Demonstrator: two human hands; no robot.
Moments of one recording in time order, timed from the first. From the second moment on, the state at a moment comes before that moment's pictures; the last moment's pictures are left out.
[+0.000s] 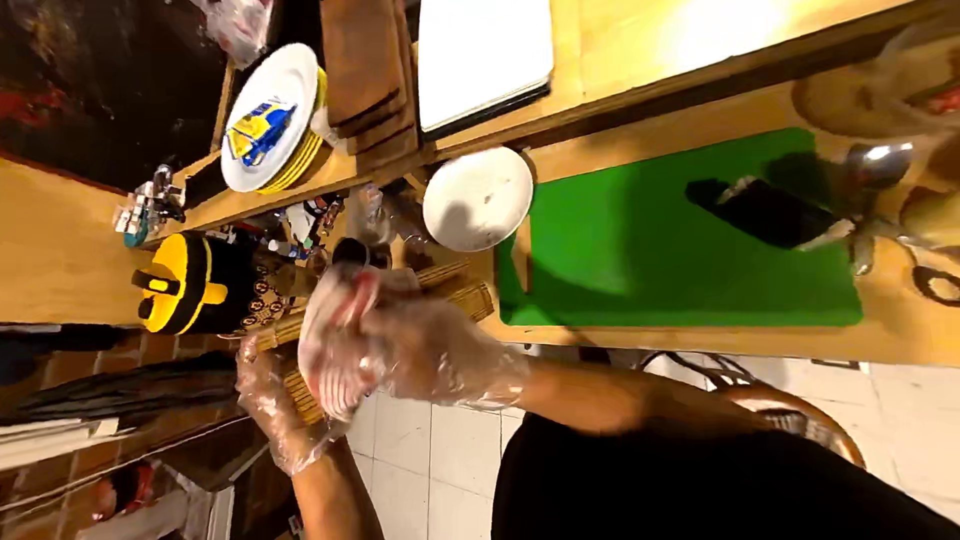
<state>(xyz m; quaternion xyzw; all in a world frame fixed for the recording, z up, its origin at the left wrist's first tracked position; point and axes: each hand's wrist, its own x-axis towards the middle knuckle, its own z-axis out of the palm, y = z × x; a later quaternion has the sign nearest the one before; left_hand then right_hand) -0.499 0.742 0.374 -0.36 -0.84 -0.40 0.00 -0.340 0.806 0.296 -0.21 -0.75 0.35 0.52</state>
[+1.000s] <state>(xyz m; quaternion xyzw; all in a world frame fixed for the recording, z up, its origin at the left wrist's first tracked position) -0.551 0.660 0.325 -0.16 -0.51 -0.81 -0.24 -0.295 0.851 0.173 -0.43 -0.86 0.26 0.01</state>
